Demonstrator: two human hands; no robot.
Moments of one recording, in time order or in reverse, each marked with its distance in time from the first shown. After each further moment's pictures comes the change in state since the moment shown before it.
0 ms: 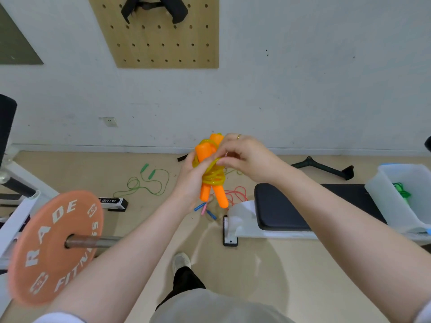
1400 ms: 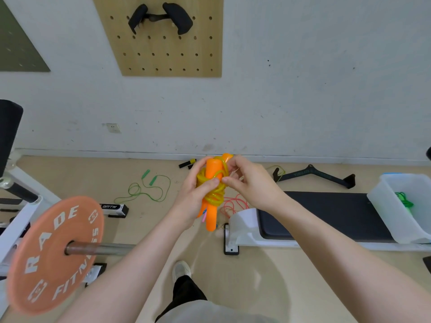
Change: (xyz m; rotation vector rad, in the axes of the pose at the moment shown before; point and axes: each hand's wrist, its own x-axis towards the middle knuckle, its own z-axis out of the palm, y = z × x) left_hand -0.011 -0.009 -0.022 0.180 -0.157 0.160; right_hand -0.020 -0.010 0.025 0.041 0.112 0.299
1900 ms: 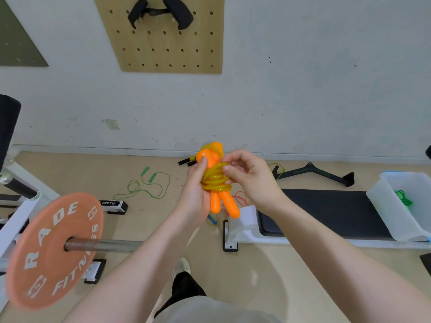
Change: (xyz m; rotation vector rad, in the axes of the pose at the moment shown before) left_hand 0.010 -0.005 0.016 -0.509 0.109 -0.235; right_hand -0.002 -0.011 0.009 0.639 0.115 0.108
